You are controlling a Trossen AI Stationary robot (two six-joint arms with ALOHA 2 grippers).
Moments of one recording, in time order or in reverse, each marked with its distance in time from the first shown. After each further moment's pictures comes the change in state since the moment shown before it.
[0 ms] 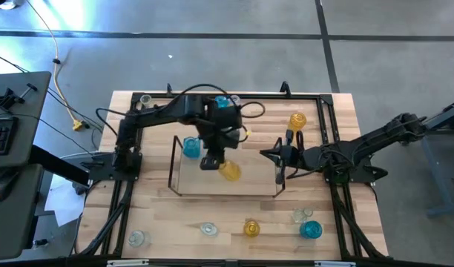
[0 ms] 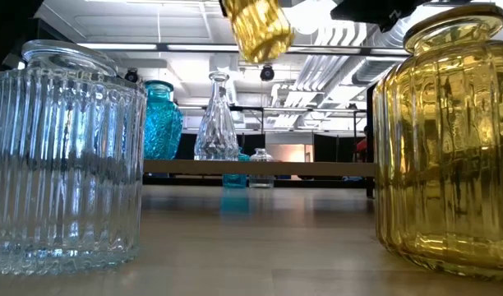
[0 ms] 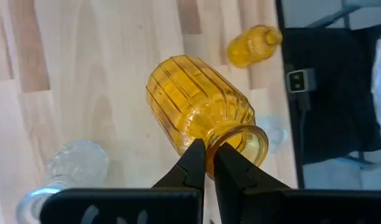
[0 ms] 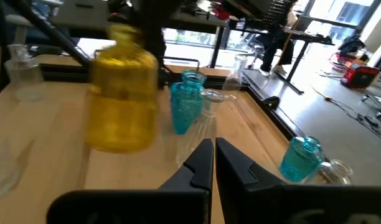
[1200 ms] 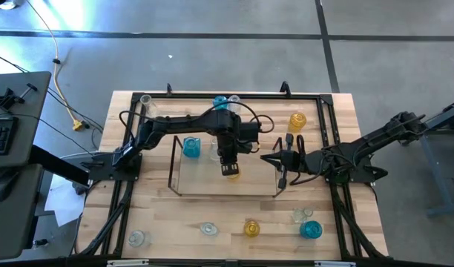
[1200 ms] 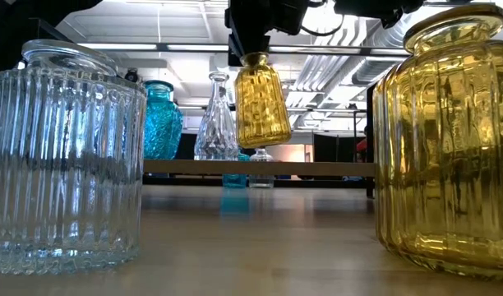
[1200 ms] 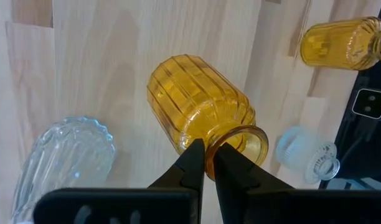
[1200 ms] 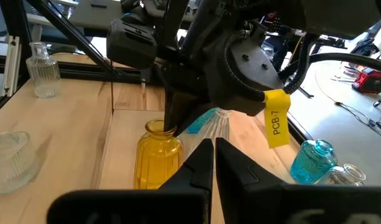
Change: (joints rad) left arm 0.001 0.213 -0.003 0.004 -0.104 -0.208; right arm 0.041 0.000 0.000 -0.004 0.001 -0.002
